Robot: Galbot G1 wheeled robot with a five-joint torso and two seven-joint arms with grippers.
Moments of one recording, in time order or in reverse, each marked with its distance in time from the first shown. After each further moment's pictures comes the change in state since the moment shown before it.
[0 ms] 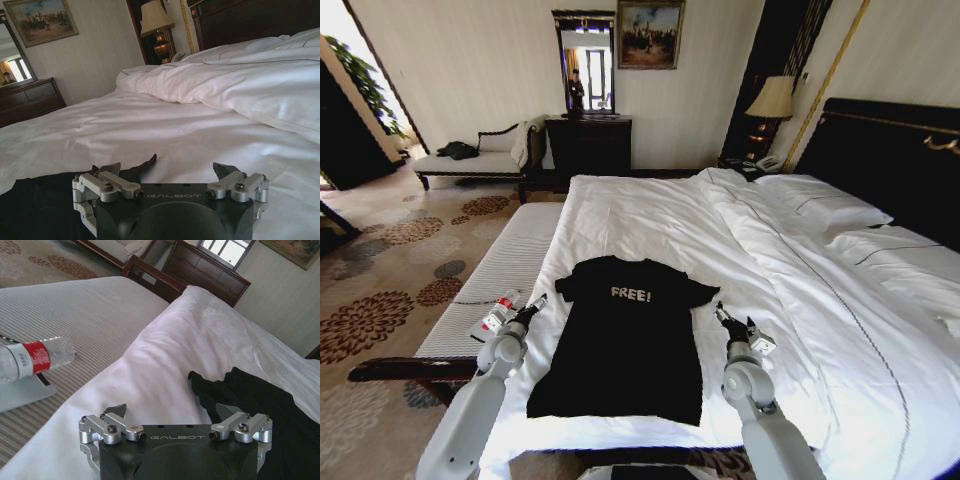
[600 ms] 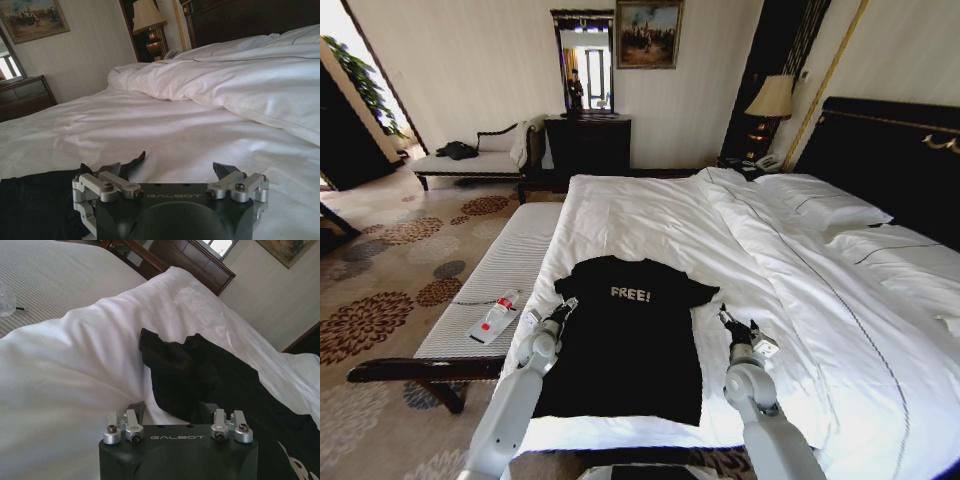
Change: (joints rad) left arm -0.079 -0.157 0.071 0.113 0.048 -0.028 0.047; right arm -0.005 0.003 0.016 -0.012 0.005 -0.002 0.009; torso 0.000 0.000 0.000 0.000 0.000
